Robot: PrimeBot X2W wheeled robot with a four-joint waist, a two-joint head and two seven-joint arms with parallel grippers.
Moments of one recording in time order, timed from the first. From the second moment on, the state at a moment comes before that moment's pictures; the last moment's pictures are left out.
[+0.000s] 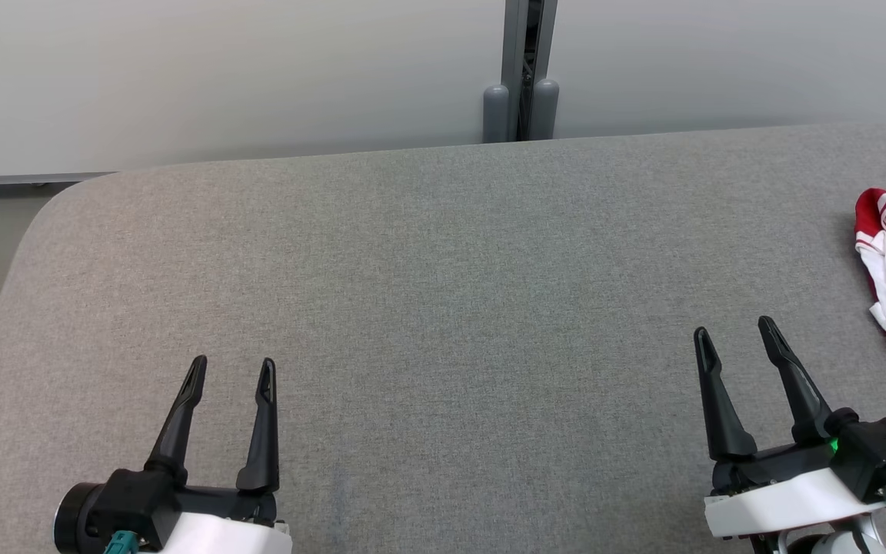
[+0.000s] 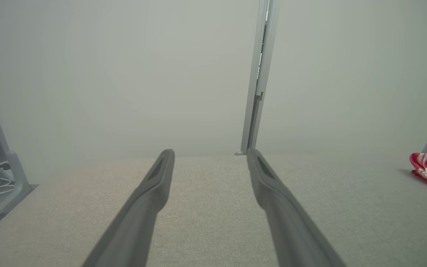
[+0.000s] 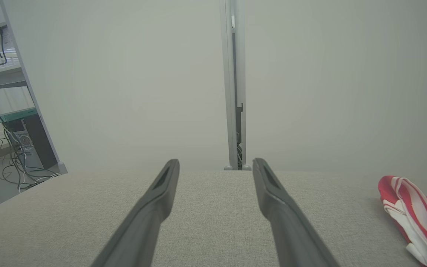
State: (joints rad) left arm 0.06 0.05 -0.08 0.00 -0.17 -0.03 -0.26; right arm -0.03 -0.05 0.08 0.04 0.17 0.13 -0.26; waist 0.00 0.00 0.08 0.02
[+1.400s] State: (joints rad) left arm 0.08 0.05 -0.08 0.10 -0.45 -0.10 -0.23; right arm -0.01 -0.05 0.10 0.11 0.36 0.13 -0.22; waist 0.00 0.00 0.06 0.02
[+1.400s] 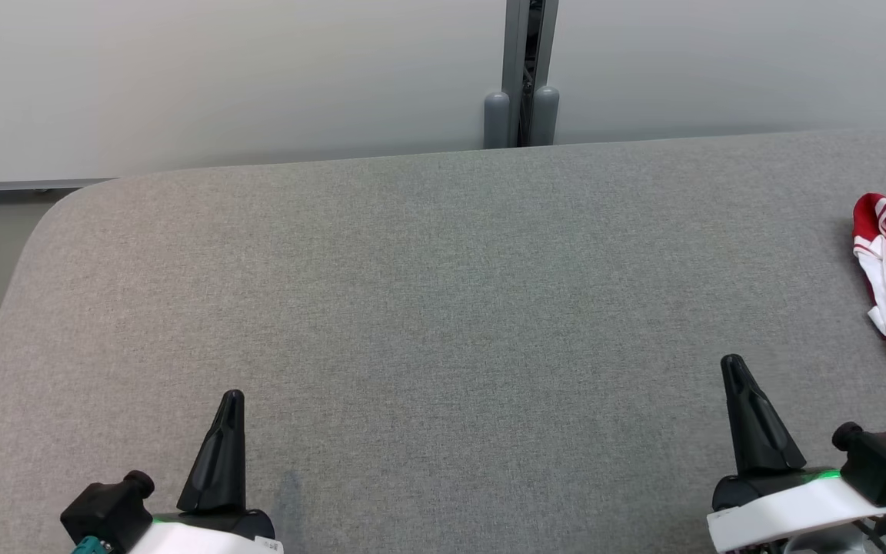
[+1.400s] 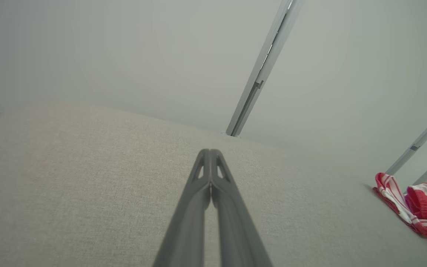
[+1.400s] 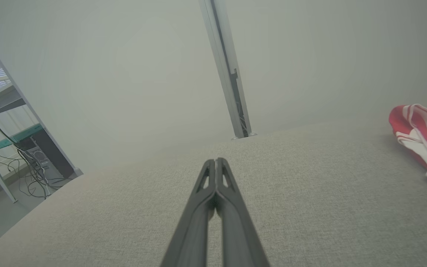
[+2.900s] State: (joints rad) left arm -0.05 0.06 -0.06 0.21 -1.08 -0.11 -0.11; right arm -0.07 -0.11 0.01 0.20 1.07 0.13 -0.07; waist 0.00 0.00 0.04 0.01
